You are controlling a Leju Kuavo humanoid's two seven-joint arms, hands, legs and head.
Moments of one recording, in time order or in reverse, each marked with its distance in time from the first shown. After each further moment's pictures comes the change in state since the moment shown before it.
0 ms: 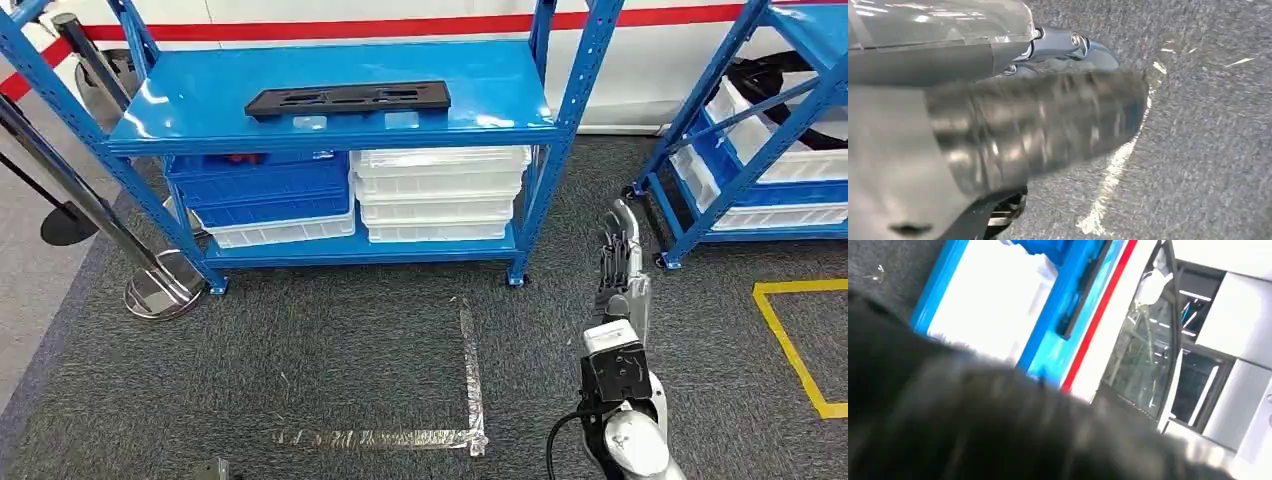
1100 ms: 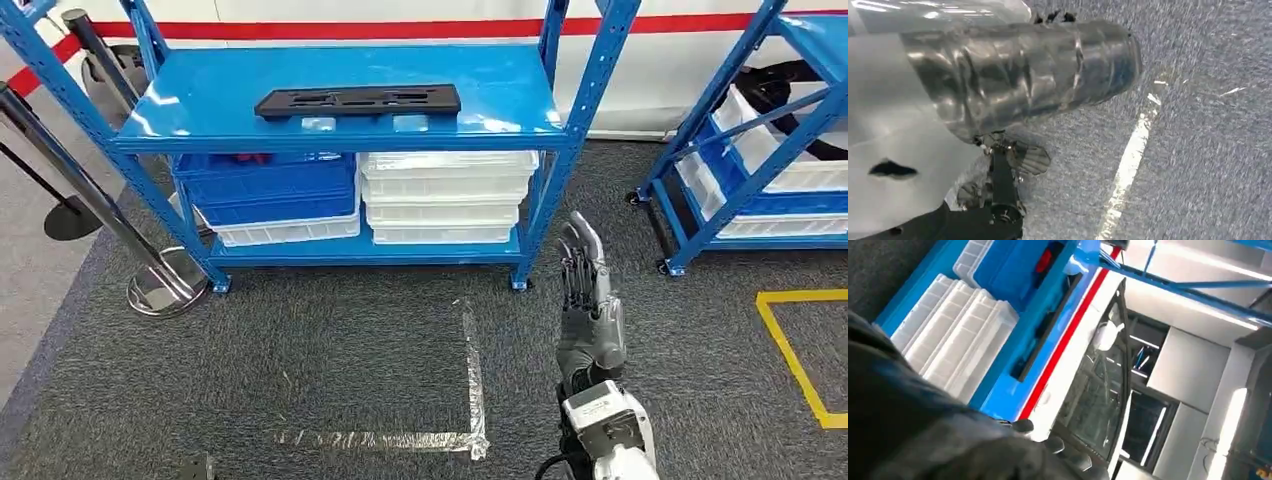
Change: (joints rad) left arm -0.010 0.055 -0.058 0.023 -0.025 0.027 0.001; right arm 0.050 -0.009 0.106 -0.139 0.033 0.088 -0.015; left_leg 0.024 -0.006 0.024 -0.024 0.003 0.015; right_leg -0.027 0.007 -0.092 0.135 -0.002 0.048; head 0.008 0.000
